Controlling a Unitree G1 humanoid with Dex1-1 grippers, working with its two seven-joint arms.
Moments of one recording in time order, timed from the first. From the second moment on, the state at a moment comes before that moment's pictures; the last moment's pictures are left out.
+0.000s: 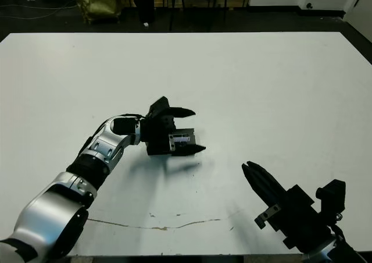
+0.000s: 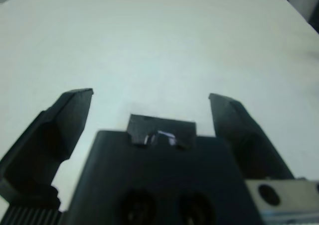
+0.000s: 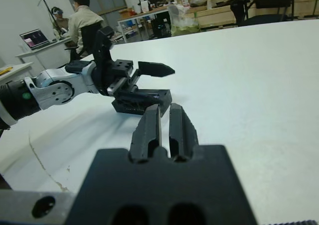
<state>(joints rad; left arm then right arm) -0.72 0.11 -0.21 0.78 -0.09 -0.09 -1.02 0.54 -0.46 -0.19 -0.71 0.67 0.29 0.47</state>
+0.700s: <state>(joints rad) -0.25 0.08 -0.03 -0.19 -0.29 0.37 -0.43 0.49 -0.43 -0.14 -0.67 0.66 0.29 0.46</state>
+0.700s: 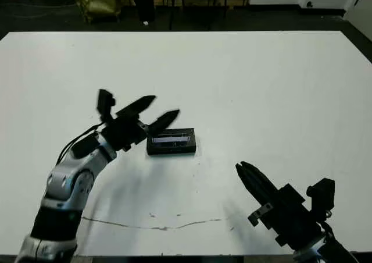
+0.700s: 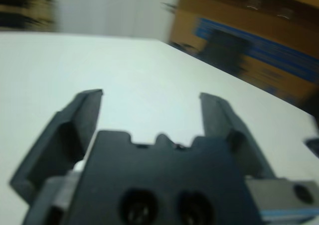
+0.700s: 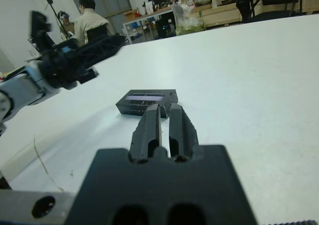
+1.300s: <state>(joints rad) 0.05 0.15 -0.03 -0.45 -0.09 0.11 -0.21 0.16 -0.42 -0.05 -0.48 0.47 0.22 0.43</state>
